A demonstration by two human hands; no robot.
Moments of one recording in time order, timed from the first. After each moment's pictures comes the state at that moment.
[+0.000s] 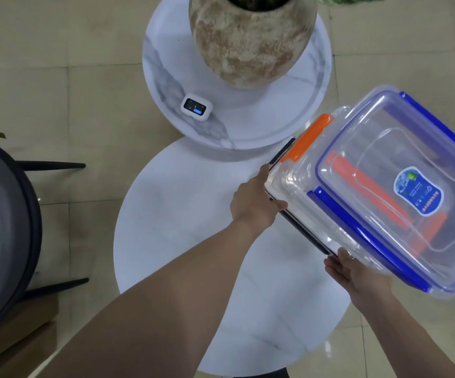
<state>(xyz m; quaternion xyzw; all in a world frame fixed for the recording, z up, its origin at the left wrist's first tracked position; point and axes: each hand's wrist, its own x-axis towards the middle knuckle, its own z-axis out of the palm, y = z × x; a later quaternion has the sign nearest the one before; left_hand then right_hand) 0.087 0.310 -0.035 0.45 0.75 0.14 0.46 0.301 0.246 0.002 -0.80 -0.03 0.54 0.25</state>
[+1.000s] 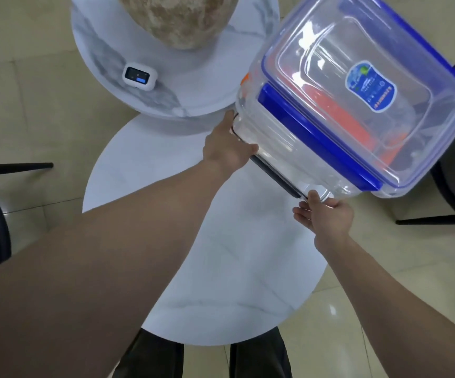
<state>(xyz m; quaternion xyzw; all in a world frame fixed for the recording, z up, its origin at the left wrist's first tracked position) 0.103 0.345 -0.017 0.36 0.74 0.19 0.54 0.294 0.255 -0.016 -0.81 -0.06 0.47 0.33</state>
